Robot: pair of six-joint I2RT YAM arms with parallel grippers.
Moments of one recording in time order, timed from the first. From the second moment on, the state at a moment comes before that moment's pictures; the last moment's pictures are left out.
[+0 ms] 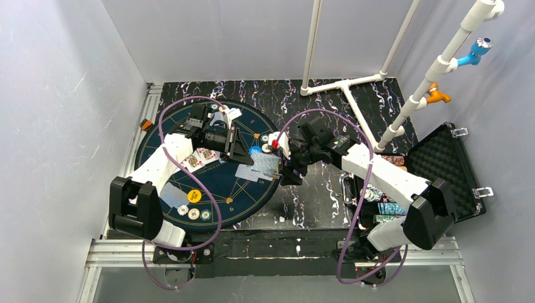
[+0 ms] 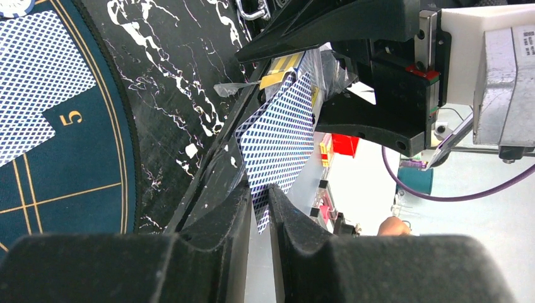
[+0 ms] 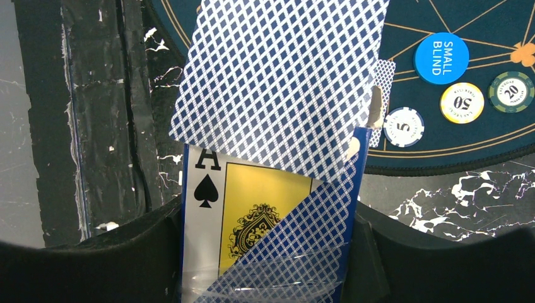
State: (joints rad) left arm -0.28 1.47 1.13 -0.69 1.11 -0.25; right arm 0.74 1.40 1.14 -0.64 -0.61 -0.53
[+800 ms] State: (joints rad) left arm -0.26 1.46 1.14 -0.70 1.15 -0.24; right arm 0.73 1.40 1.14 -0.64 -0.61 -0.53
